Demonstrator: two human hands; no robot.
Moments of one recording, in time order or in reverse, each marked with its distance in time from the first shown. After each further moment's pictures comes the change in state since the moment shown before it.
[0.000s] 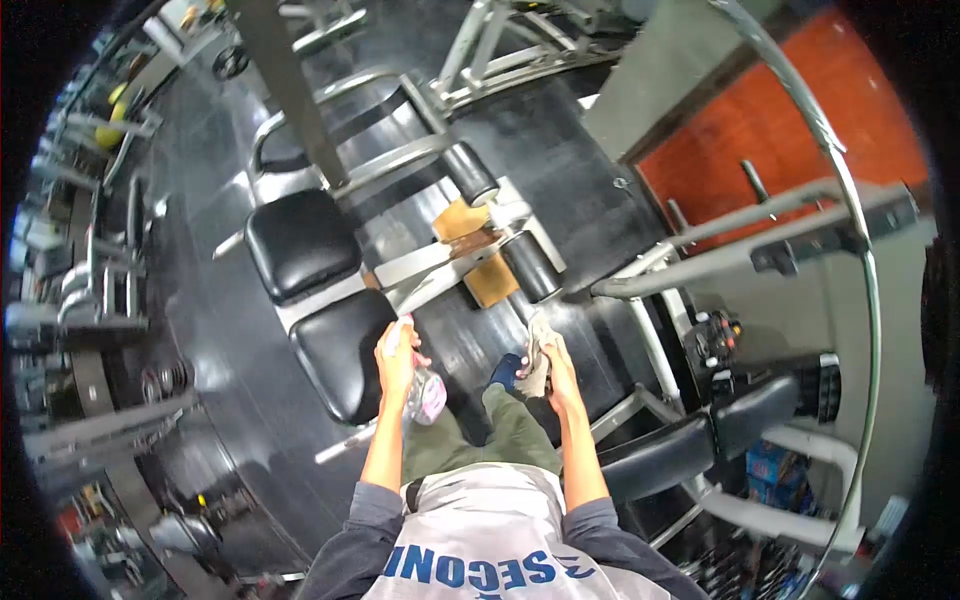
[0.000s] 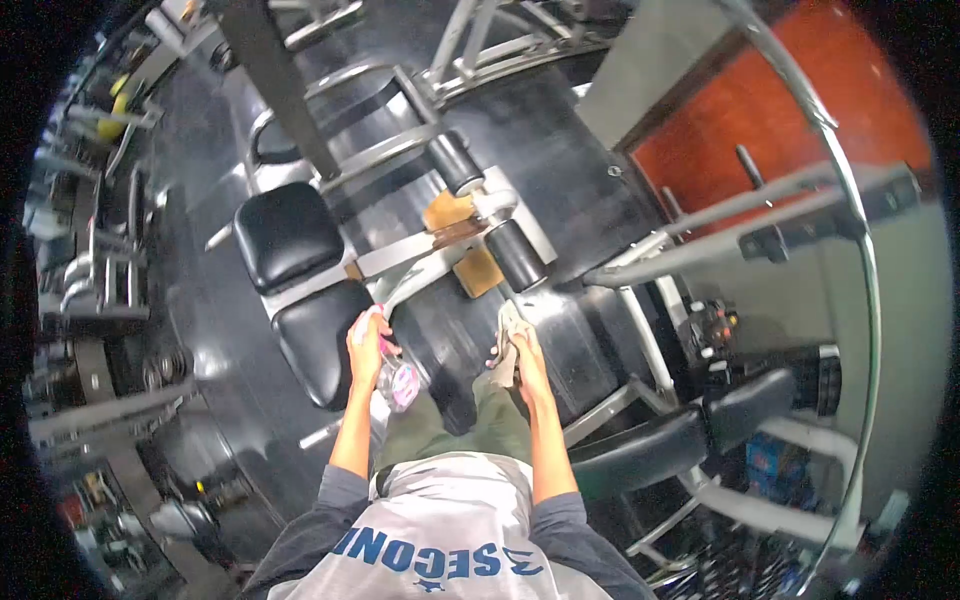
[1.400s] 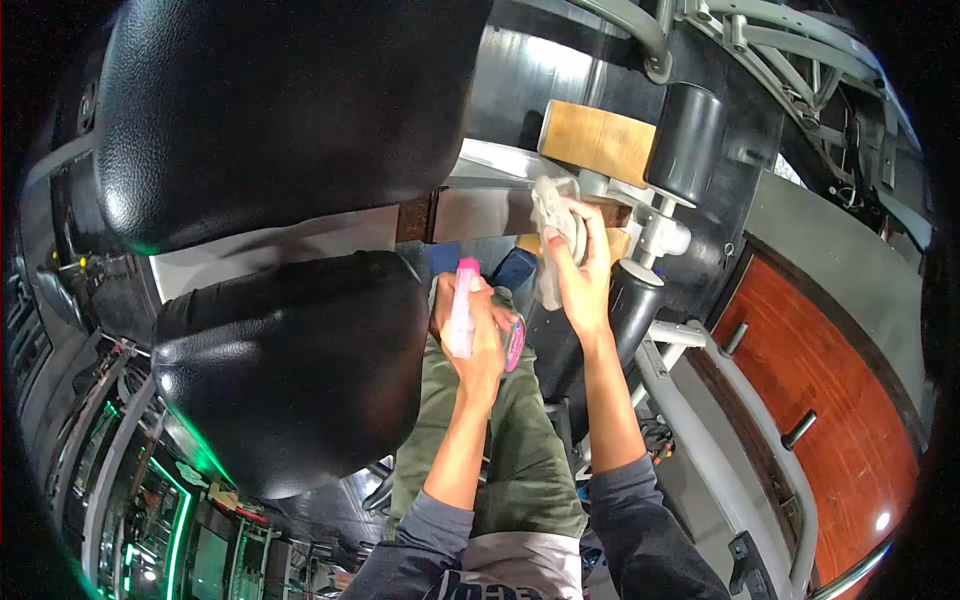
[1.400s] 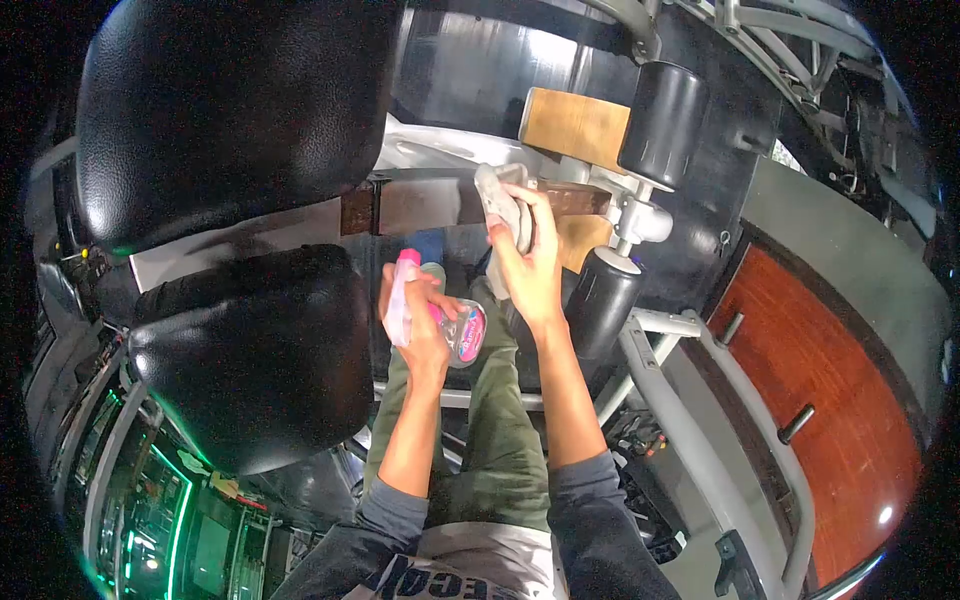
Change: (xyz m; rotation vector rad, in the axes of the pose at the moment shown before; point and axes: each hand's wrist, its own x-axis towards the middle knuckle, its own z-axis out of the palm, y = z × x) left_hand 0.169 -0.111 0.089 -0.460 0.809 -0.100; right_hand 0.336 0.078 0.147 -0.912 -0.489 -0.024
